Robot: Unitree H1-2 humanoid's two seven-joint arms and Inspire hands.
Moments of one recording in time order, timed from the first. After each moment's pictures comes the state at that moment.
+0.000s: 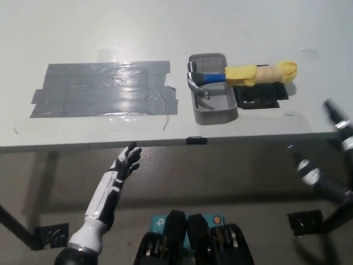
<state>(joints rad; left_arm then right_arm) -0.08 0.11 -0.12 -0.08 0.04 -0.05 -0.10 -0.13 -0.23 -0.06 -0.38 -0.18 -0.04 0.05</state>
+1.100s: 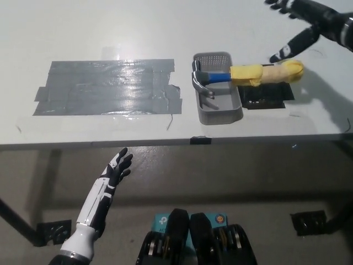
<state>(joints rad) -0.05 0.14 -0.09 -0.08 0.05 -0.05 -0.10 -1.19 -0.48 0.41 0.72 -0.21 0.25 0.58</state>
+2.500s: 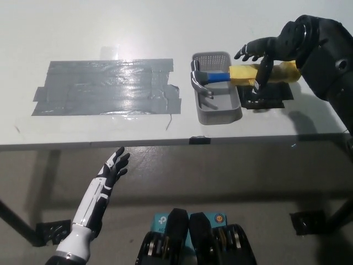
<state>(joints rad) -0.04 0.15 -0.09 -0.11 0.05 -0.05 -0.10 -1.38 -0.27 0.63 1.24 -0.46 0.12 0.66</state>
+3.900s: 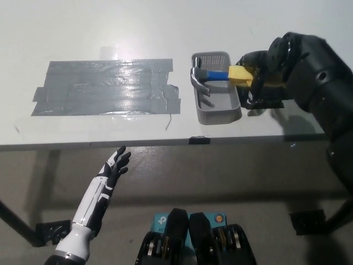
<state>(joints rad) -0.04 0.16 -0.10 -0.13 0.06 -0.05 -0.10 -1.36 -0.18 0.60 1.36 -0.50 0.15 0.52</state>
